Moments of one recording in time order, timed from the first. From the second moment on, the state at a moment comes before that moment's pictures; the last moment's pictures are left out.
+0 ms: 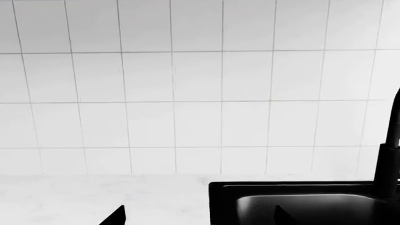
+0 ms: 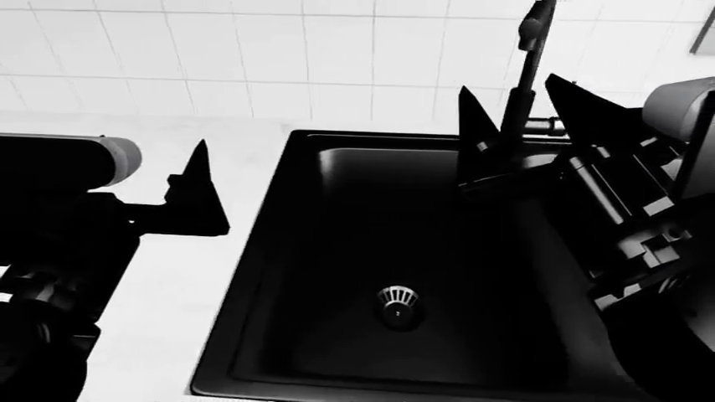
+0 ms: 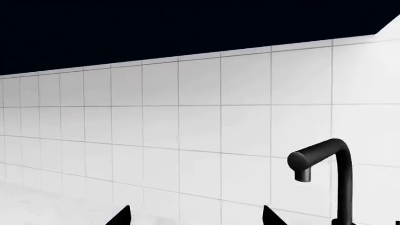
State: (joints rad) left arm -0.63 -0.60 -0.12 0.80 -1.28 -1.10 -0.77; right arm 0.75 0.33 0.22 -0.83 1.02 1.22 0.33
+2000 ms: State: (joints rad) left arm -0.65 -0.61 -0.08 0.80 -1.30 -1.04 -0.75; right arm 1.97 0.38 -0.03 -0.20 0.76 1.57 0.18
